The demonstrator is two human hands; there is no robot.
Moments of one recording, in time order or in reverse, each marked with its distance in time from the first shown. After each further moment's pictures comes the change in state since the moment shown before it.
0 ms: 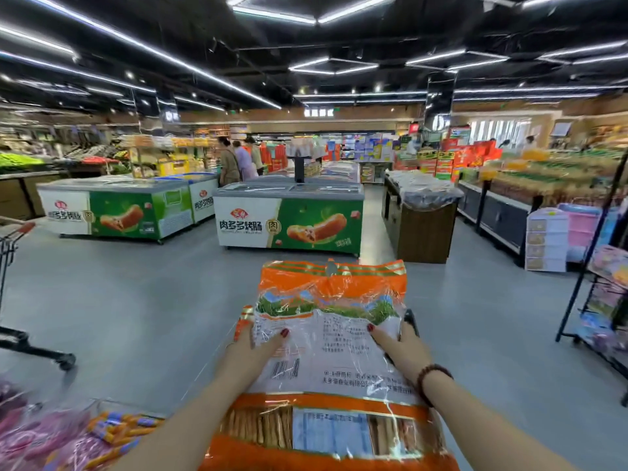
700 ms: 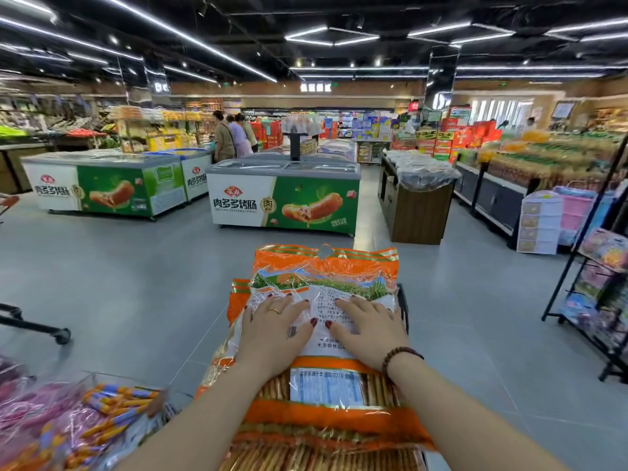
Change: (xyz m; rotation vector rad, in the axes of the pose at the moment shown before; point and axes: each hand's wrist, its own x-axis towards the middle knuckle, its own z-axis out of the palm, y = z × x) left_hand -0.007 0.019 0.043 0.612 0.097 0.442; right_hand -0.020 -0.024 0.023 -0.683 -0.055 -0.407
